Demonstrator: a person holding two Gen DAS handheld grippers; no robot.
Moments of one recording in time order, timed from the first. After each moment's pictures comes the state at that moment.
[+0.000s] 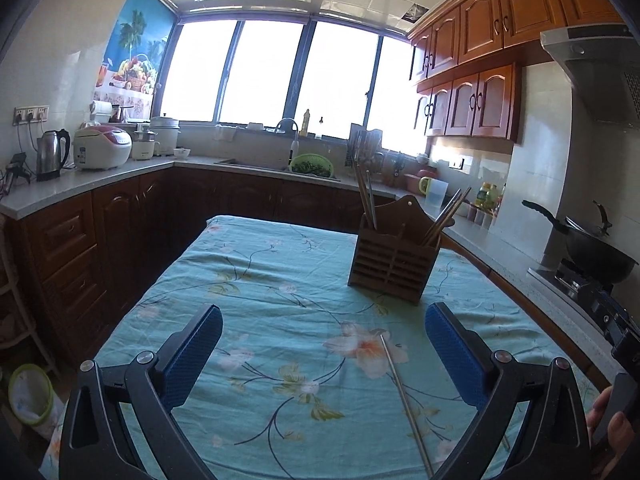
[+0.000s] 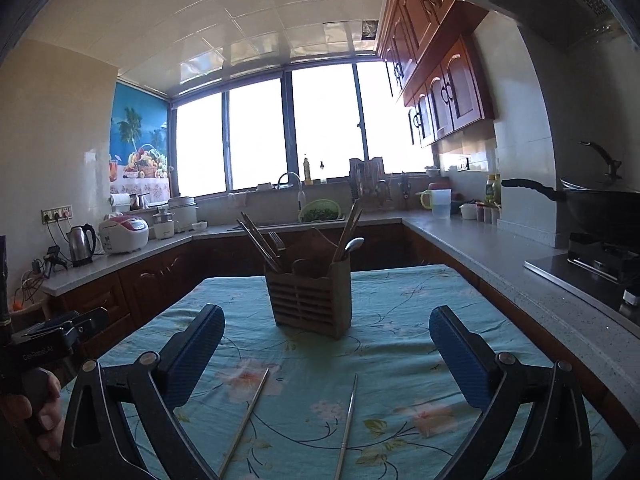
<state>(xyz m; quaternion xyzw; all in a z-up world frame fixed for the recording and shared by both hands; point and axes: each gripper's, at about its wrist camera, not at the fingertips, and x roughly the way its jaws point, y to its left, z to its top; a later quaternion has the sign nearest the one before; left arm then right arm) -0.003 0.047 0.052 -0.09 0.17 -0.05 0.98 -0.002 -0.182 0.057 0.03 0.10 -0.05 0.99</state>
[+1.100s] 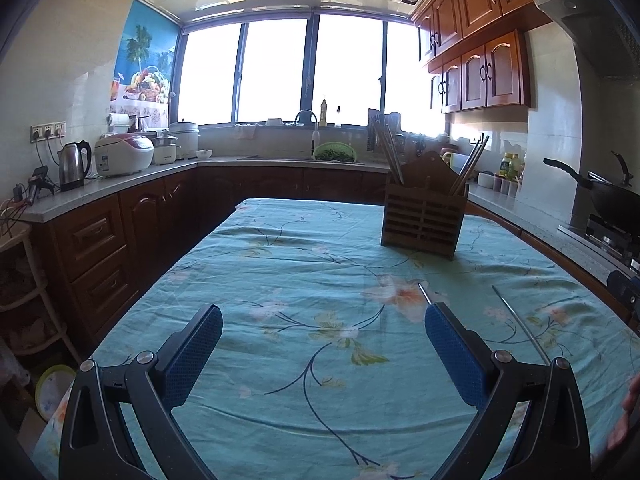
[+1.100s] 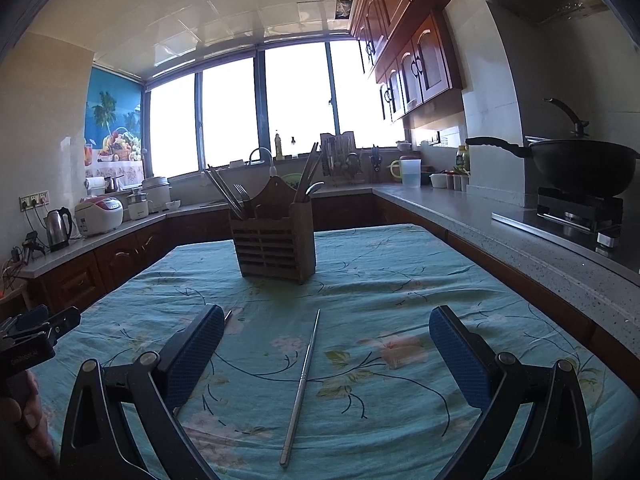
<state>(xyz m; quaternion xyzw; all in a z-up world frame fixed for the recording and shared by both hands) -0.018 0.038 0.012 -0.03 0.18 0.00 0.98 -0.026 -0.199 0.005 0.04 0.14 -0.09 0.98</state>
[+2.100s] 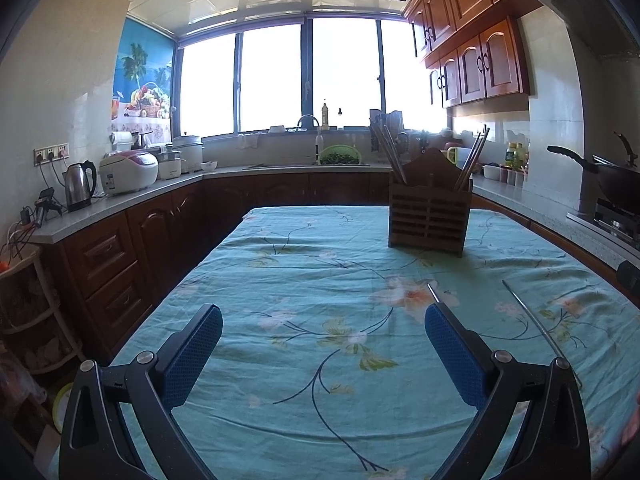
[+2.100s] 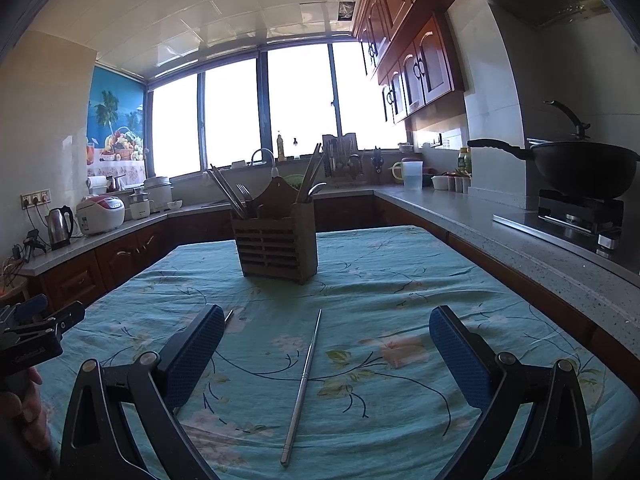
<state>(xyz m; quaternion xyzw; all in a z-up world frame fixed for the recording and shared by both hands) -0.016 0.036 0.009 0.00 0.18 0.01 0.98 -0.027 -0.194 0.002 0.03 0.14 -0.09 0.99</state>
